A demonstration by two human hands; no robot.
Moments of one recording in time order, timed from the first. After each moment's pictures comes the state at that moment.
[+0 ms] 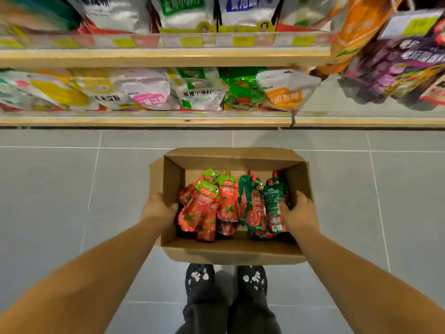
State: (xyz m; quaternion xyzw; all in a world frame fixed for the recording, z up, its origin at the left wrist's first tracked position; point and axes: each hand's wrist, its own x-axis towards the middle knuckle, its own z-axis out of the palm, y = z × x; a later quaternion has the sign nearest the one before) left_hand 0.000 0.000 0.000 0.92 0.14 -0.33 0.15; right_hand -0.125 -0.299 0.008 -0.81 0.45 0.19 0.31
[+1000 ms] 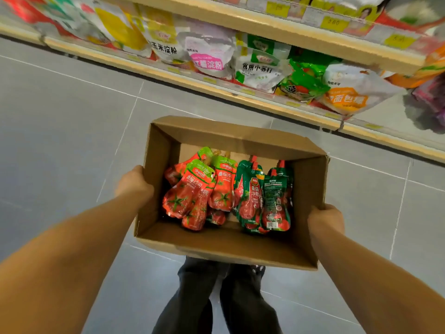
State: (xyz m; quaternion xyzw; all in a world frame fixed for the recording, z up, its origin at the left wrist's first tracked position) left_hand -0.018 0.114 0.025 0.92 0.25 -0.28 0.10; right_hand -0.117 -0.277 0.011 -0.72 0.59 0.18 0.30
